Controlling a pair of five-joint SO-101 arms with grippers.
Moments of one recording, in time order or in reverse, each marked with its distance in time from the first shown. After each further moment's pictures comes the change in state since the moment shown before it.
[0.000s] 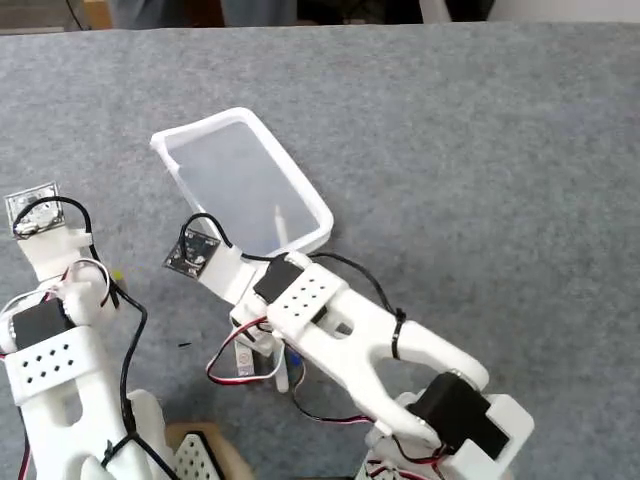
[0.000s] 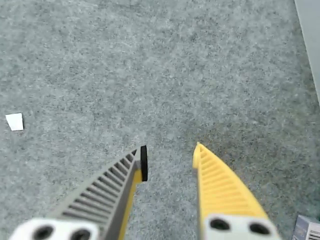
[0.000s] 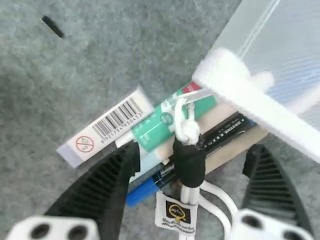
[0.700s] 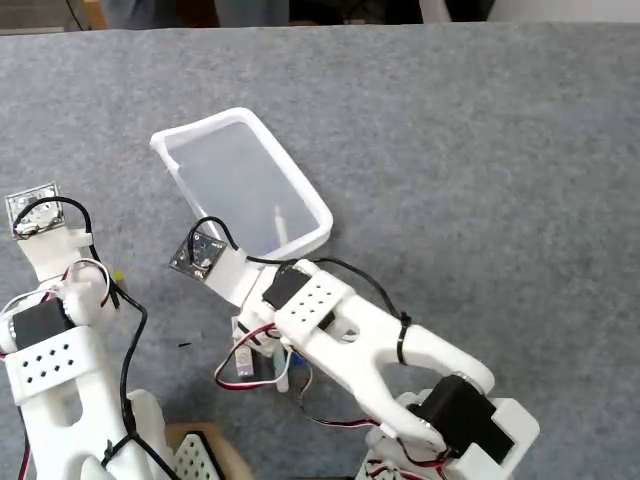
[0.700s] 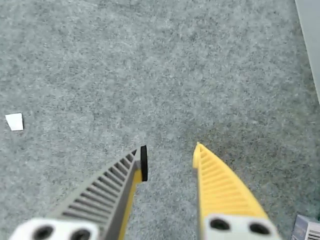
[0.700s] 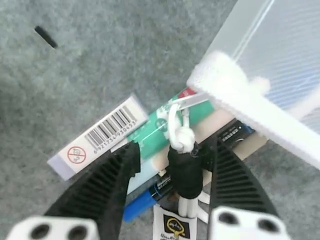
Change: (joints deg) left arm 0.0 0.0 0.0 0.0 0.0; right arm 0.8 -0.7 5.3 -7.4 0.0
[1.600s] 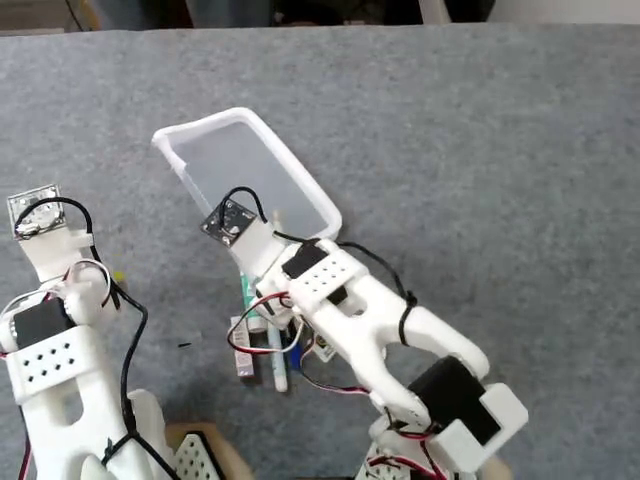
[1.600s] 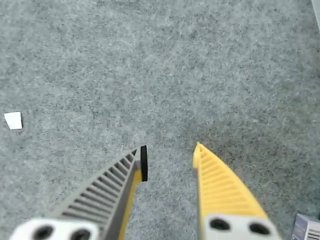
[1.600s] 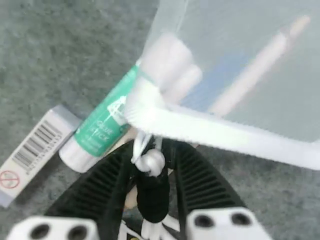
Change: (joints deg) left arm 0.0 0.1 0.4 0.0 0.0; right arm 8.9 7.1 -1.8 -3.3 0.1
